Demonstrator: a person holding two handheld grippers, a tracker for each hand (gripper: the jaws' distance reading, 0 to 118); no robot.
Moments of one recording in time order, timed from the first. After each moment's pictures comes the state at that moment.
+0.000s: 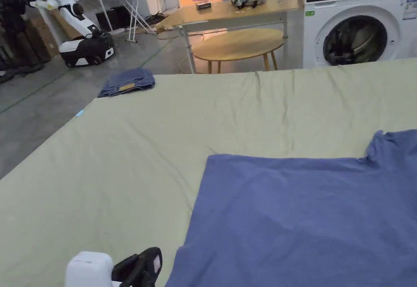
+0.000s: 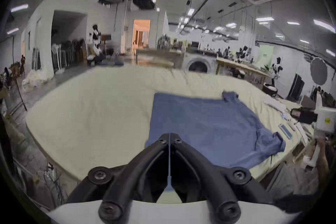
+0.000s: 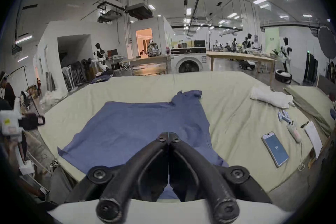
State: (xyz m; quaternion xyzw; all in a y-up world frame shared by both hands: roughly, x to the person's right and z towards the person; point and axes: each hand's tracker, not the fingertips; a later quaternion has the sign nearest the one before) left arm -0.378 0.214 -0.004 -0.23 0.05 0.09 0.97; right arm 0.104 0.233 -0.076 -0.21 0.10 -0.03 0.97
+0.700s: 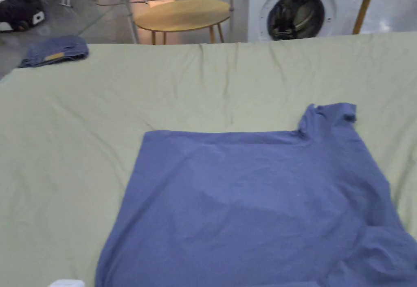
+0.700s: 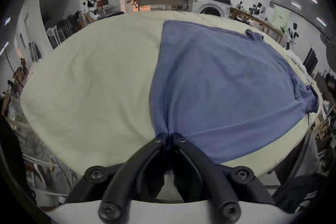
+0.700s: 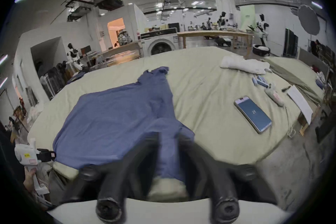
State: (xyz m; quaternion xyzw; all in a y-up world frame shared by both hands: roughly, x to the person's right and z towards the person) left arm -0.369 0.099 -0.043 -0.42 0.08 0.05 0.90; right arm 0.165 0.202 -0.055 -0.29 -0.01 -0.09 0.95
